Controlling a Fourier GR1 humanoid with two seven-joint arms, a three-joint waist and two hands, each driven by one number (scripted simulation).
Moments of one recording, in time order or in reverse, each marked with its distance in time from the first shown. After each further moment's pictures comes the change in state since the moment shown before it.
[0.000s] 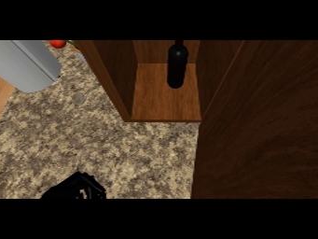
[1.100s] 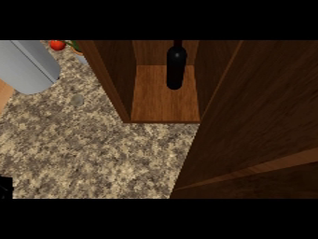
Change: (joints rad) left arm 0.258 0.292 0.427 -0.005 0.262 -0.381 -0.105; right arm -0.033 0.198 0.672 -0.036 0.177 0.022 0.130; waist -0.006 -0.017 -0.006
